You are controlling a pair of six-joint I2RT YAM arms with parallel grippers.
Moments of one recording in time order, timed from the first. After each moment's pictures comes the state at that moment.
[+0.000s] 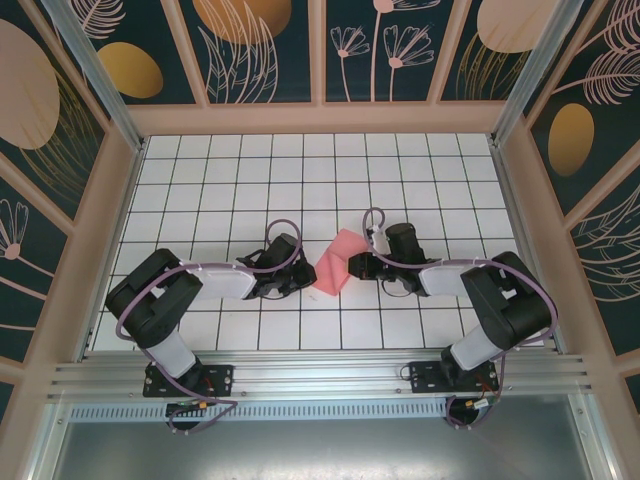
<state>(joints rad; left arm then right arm) -0.77 1.67 0.69 0.08 0.15 -1.06 0.49 1.55 0.49 0.34 -0.58 0.55</state>
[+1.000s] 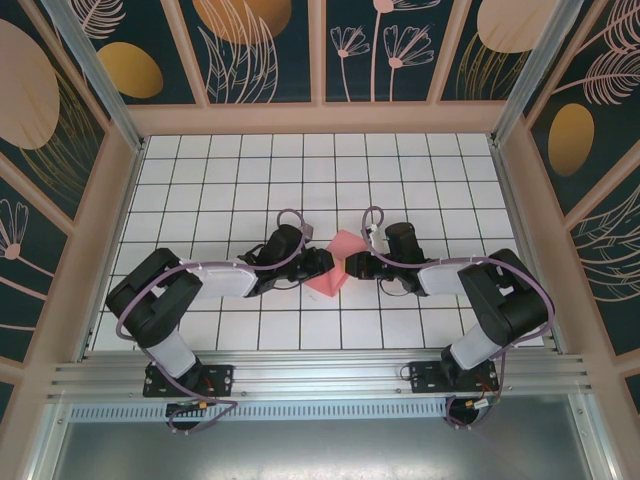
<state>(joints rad) -0.77 1.69 0.71 0.32 0.31 -1.06 0.49 1.57 0.49 0.39 -0.63 0.58</state>
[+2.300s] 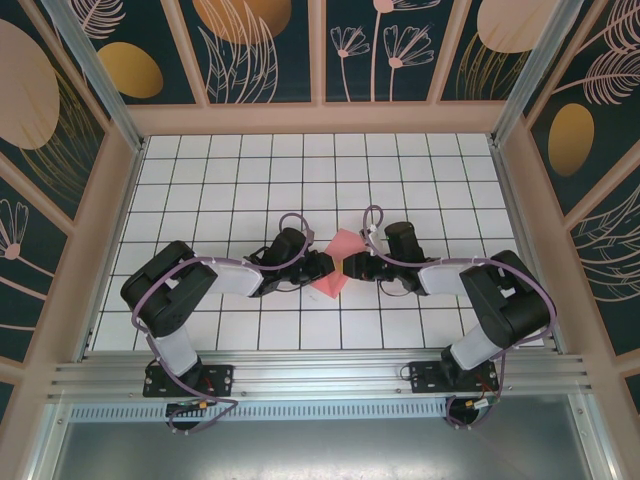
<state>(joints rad) -0.77 1.77 0.72 0.37 0.31 -1.09 0.49 1.55 0.50 0.35 -0.69 0.61</state>
